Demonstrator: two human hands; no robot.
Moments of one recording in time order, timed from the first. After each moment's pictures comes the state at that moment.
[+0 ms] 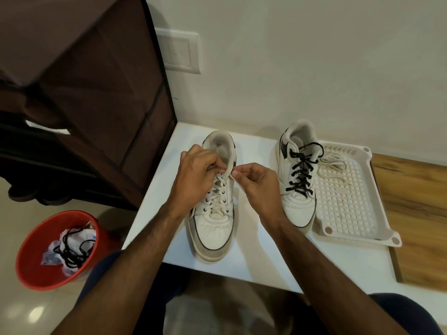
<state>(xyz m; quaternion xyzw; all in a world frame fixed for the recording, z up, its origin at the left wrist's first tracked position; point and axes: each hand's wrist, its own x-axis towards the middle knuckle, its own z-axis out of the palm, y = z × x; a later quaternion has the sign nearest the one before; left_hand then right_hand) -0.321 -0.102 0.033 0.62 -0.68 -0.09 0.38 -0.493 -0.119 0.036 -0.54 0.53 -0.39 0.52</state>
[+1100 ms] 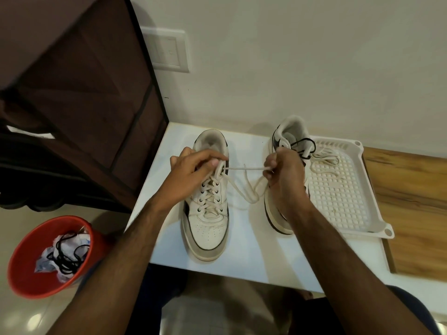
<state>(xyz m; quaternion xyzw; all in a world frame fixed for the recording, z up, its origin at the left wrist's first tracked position) -0.314 -0.103 0.043 0.61 -0.65 -0.28 0.35 -0.532 -0.145 0.061 -0.31 0.48 -0.53 0.62</state>
